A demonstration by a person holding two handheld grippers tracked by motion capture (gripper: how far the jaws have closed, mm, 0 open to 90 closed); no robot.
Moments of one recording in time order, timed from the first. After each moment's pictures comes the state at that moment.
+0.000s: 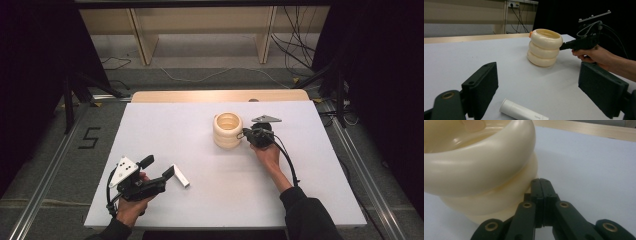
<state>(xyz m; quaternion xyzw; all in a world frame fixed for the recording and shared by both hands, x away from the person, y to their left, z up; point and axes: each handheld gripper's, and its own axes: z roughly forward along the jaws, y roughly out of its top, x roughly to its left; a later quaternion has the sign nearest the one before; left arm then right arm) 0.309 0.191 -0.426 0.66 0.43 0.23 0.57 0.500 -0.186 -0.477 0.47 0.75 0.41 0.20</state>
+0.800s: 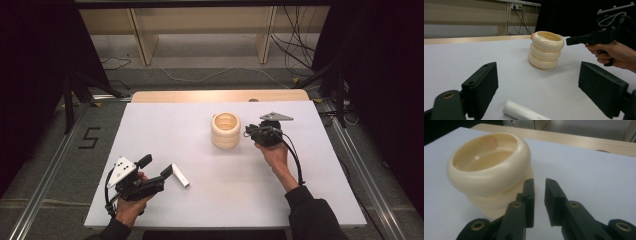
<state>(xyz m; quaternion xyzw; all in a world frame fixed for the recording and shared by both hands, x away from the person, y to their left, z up) 0.308 0.194 -0.425 0.65 0.44 0.23 0.57 0.478 -0.200 -0.442 0.46 0.74 0.45 0.20</state>
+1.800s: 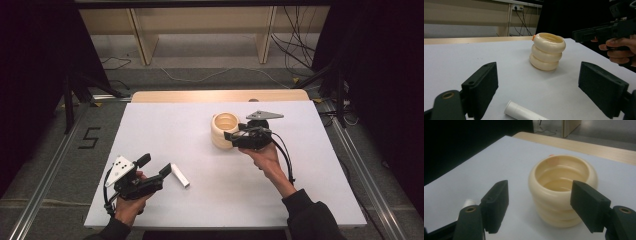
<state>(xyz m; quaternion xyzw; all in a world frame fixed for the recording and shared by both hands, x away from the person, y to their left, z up) 0.310 0.196 -0.424 0.64 0.45 0.23 0.58 0.447 -0.155 -0.402 0.40 0.77 0.48 0.14</state>
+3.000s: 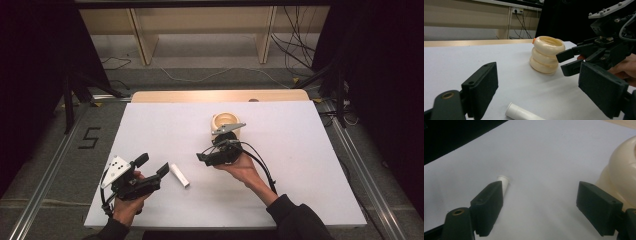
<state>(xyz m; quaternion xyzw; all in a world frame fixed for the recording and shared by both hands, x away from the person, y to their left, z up) 0.308 0.201 -0.423 0.64 0.44 0.23 0.59 0.429 -0.082 -0.424 0.33 0.84 0.43 0.07</state>
